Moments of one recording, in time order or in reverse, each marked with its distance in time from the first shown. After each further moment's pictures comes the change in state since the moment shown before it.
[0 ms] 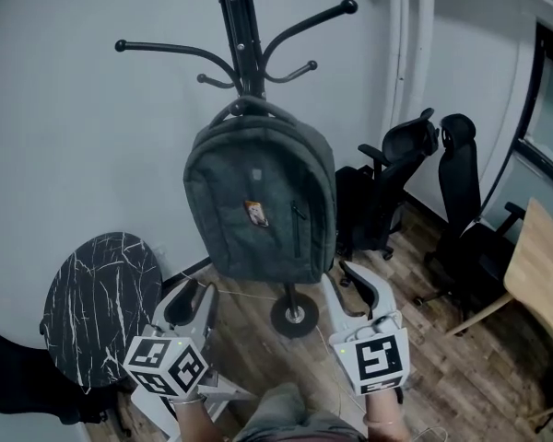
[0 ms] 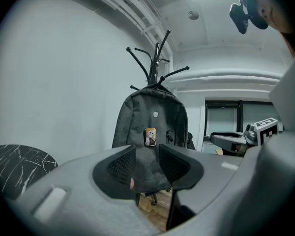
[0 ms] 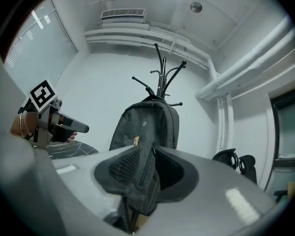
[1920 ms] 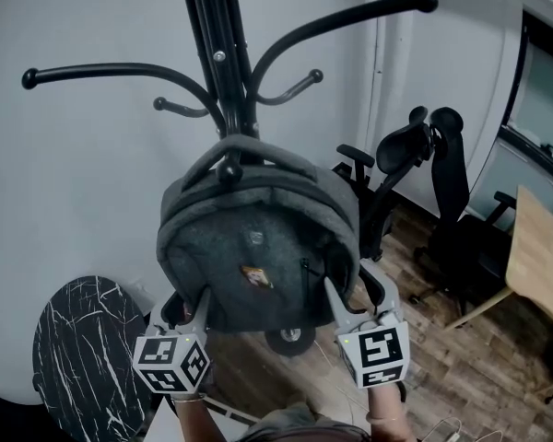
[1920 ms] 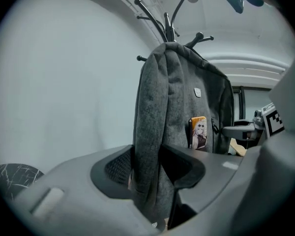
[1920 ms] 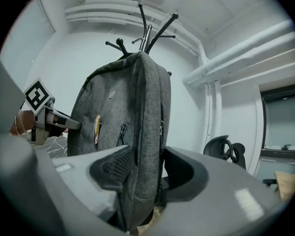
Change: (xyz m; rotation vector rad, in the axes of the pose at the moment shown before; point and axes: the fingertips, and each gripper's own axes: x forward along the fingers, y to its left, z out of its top) left arm 0.172 0.091 -0.012 0.107 0.106 -0.037; right arm 0.133 -0.060 -0.067 0.043 0.201 -0.184
